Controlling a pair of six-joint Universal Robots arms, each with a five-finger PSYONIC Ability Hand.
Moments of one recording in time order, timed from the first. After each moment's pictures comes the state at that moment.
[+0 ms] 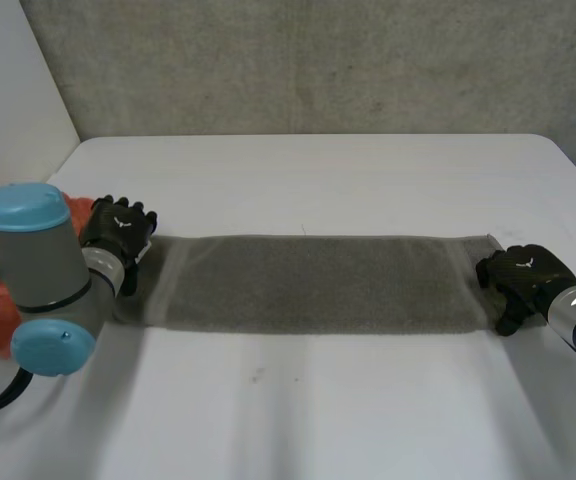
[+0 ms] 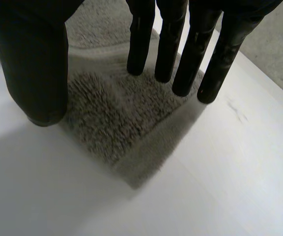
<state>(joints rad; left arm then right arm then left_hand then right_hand) 4.42 -2.15 -1.48 3.36 -1.66 3.80 1.55 -1.05 1.68 -0.13 1.21 2.49 0.21 0.21 0.22 0.21 0.05 0.51 0.59 0.59 0.59 0.39</state>
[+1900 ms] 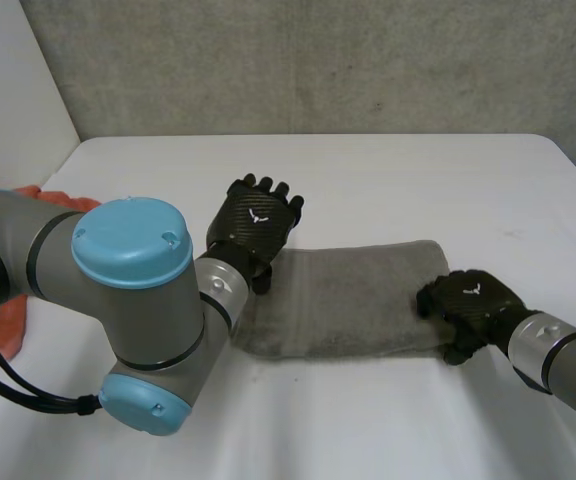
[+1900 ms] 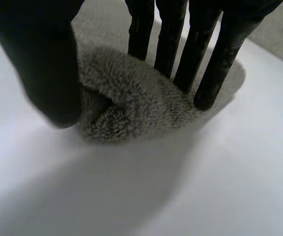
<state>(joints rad) 4.00 -2.09 -1.39 3.35 -1.67 3.63 1.70 -1.18 1.83 -0.08 1.13 2.60 0.20 0.20 0.21 0.20 0.05 0.66 0.80 0.79 0.78 0.59</state>
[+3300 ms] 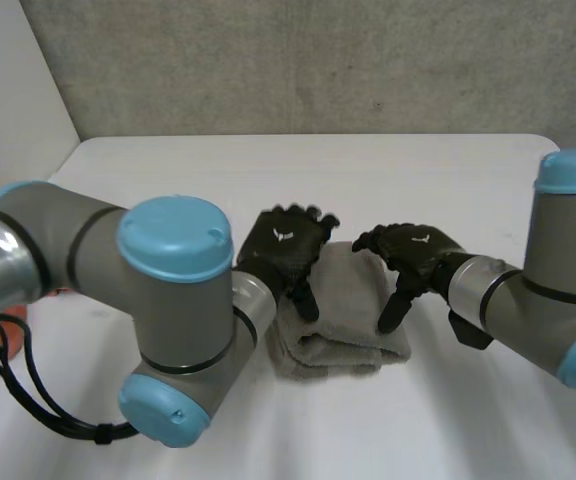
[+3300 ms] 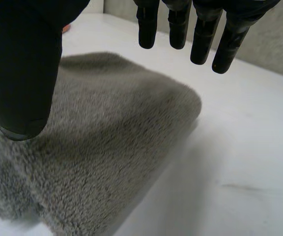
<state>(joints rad) 3.93 -2.18 -1.26 3.17 -1.65 3.22 1.96 -1.10 1.43 0.16 1.28 2.98 0.18 0.19 0.19 0.19 0.04 0.20 0.21 0.21 0.23 0.06</state>
